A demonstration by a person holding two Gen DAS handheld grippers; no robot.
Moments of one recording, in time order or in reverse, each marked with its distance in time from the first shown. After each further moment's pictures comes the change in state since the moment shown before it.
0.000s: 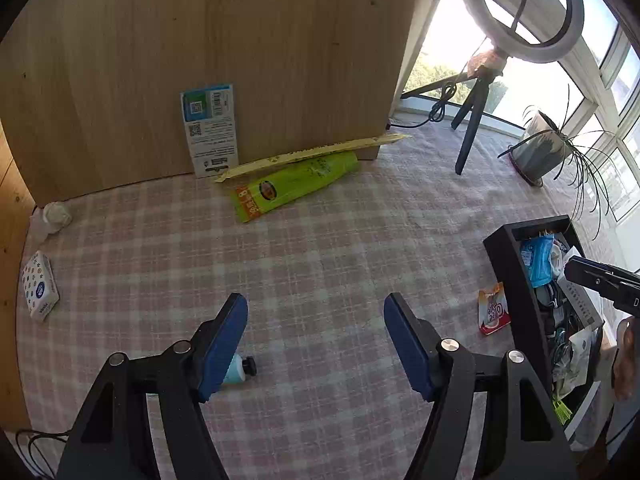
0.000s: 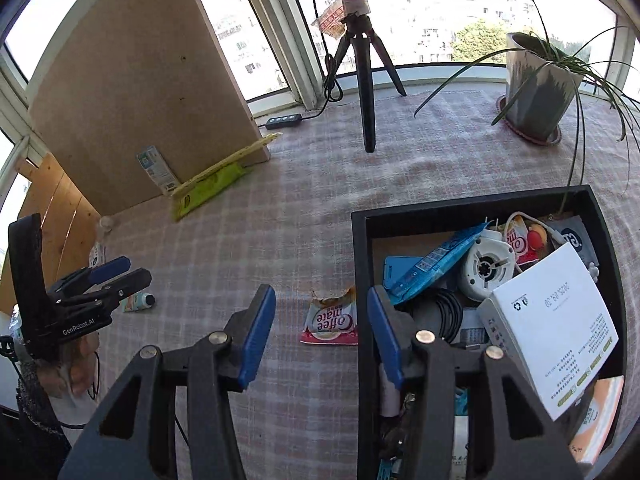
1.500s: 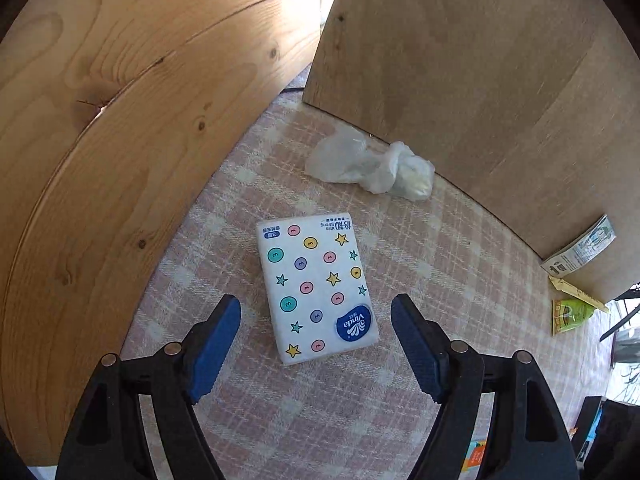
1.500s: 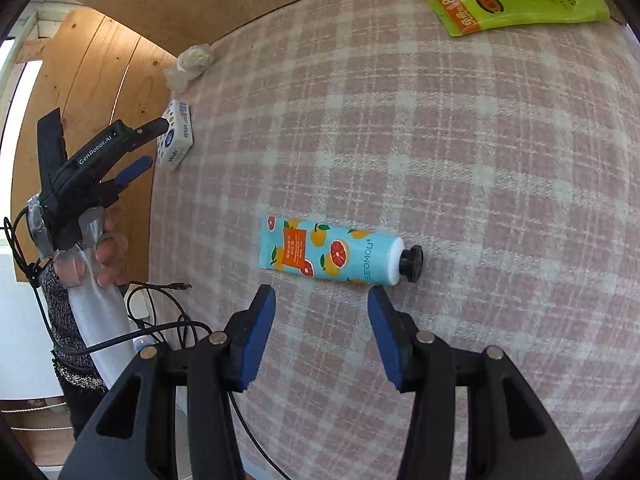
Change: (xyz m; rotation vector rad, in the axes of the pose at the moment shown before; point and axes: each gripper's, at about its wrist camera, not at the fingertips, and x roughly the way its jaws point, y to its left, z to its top) left arm 0.027 0.318 -0.018 -0.588 0.053 0.220; right arm 0.216 0.274 -0.032 -0.065 0.563 0.339
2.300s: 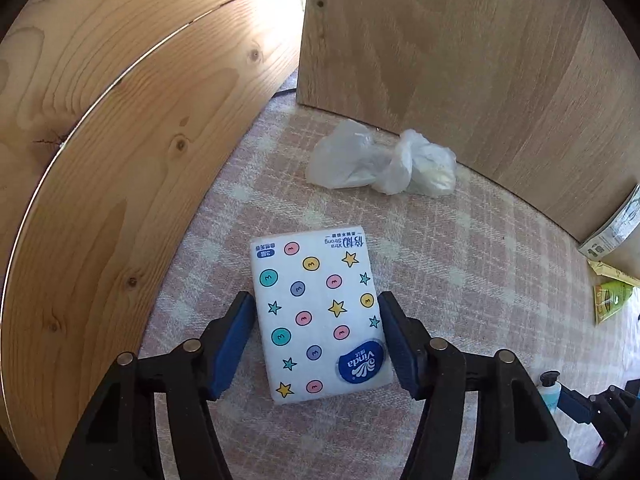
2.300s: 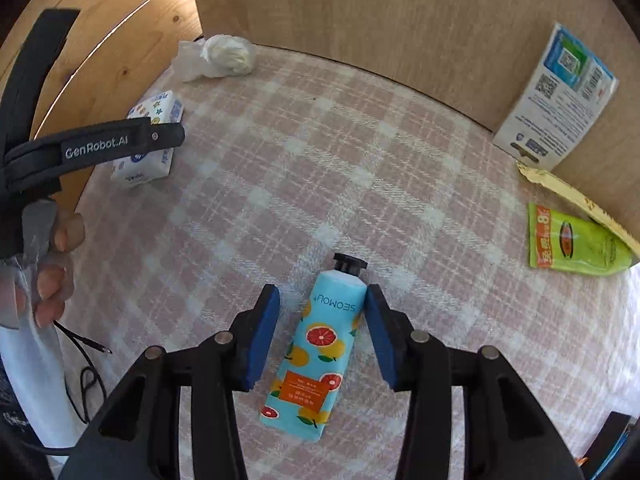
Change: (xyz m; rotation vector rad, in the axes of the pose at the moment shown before) left arm 0.023 -0.011 -0.004 0.122 -0.041 0.127; right arm 0.044 0.097 0.046 -0.508 -0.164 -0.473
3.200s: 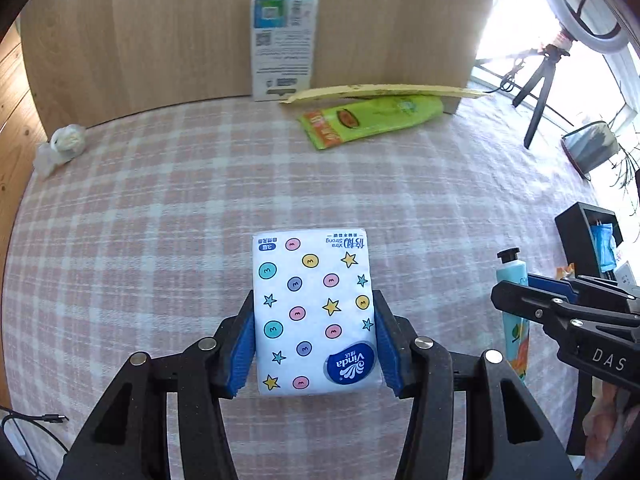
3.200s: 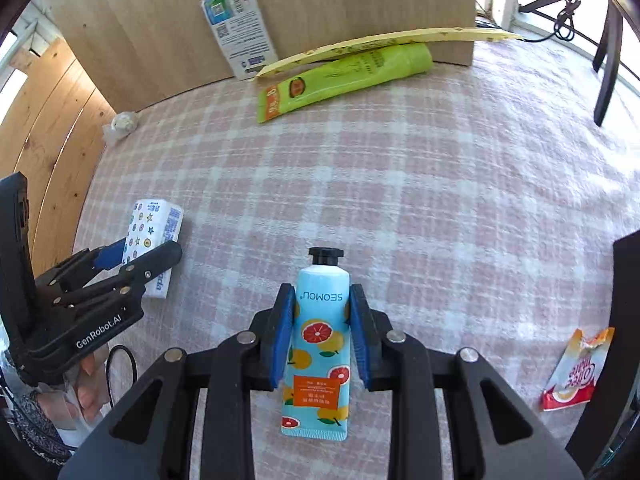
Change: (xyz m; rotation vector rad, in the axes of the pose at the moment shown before) left arm -0.086 -0.230 -0.176 0.423 -0.011 -0.289; right arm -0.071 -0.176 -0.177 0.496 -0.106 0.119
